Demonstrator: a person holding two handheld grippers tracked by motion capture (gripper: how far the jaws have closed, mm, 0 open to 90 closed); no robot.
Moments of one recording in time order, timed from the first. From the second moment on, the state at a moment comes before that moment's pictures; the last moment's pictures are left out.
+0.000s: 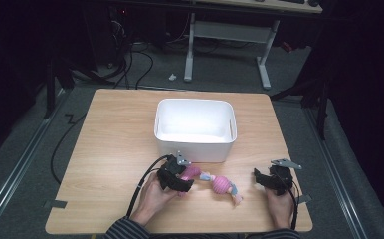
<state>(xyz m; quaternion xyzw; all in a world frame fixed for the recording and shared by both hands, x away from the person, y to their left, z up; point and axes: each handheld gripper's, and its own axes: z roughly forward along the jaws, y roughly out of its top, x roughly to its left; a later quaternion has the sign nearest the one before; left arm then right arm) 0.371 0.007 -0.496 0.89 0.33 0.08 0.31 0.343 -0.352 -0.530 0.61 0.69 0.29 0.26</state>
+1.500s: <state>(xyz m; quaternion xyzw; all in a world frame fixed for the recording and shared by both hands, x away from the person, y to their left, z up) 0.369 -0.002 -0.499 0.91 0.32 0.09 0.27 0.343 -0.352 -0.530 0.61 0.69 0.29 0.27</state>
